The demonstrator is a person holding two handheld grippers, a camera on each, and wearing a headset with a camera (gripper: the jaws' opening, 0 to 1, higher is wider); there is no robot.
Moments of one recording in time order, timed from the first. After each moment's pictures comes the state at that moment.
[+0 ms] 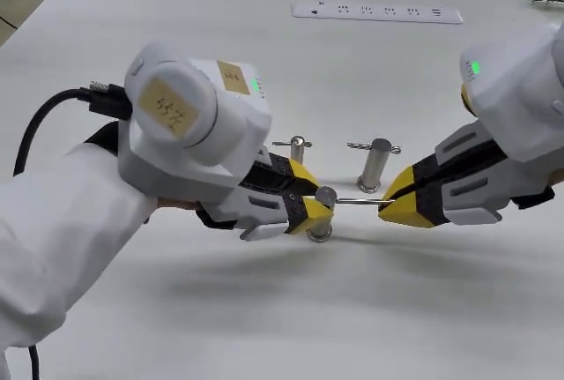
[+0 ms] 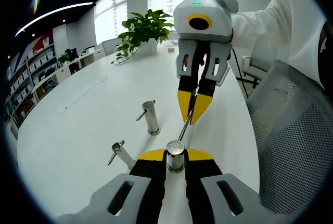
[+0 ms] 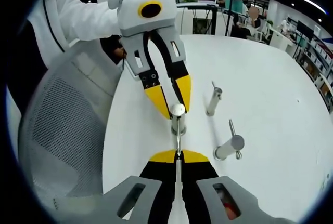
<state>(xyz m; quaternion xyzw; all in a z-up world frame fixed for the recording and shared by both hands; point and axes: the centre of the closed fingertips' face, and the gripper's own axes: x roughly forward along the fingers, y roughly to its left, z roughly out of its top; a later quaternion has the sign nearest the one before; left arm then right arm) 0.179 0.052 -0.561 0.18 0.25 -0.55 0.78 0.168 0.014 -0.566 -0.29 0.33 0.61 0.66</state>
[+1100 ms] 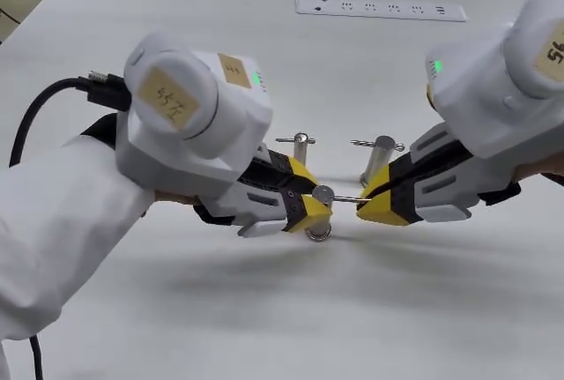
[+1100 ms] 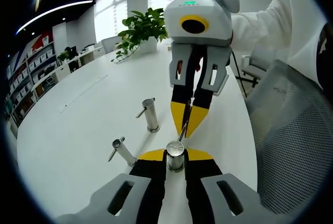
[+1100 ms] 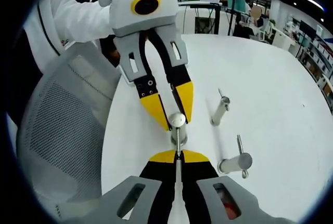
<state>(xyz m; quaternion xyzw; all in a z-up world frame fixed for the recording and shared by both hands) 0.176 0.055 -0.559 0.18 0.26 -0.54 0.78 0.169 0.037 -0.575 -0.29 0.33 0.61 0.65</state>
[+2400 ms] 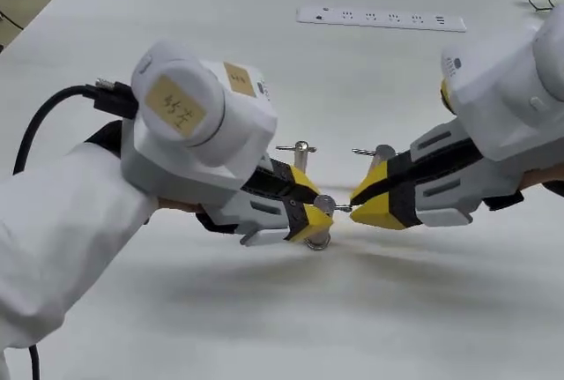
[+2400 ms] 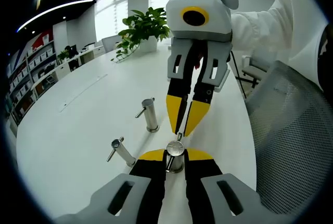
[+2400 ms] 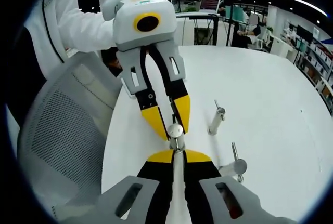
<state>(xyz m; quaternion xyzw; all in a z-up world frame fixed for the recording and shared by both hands) 0.175 0.056 -0.560 0.18 0.26 -0.55 0.78 0.173 0.043 -0.562 -0.27 0.30 0.62 0.67</state>
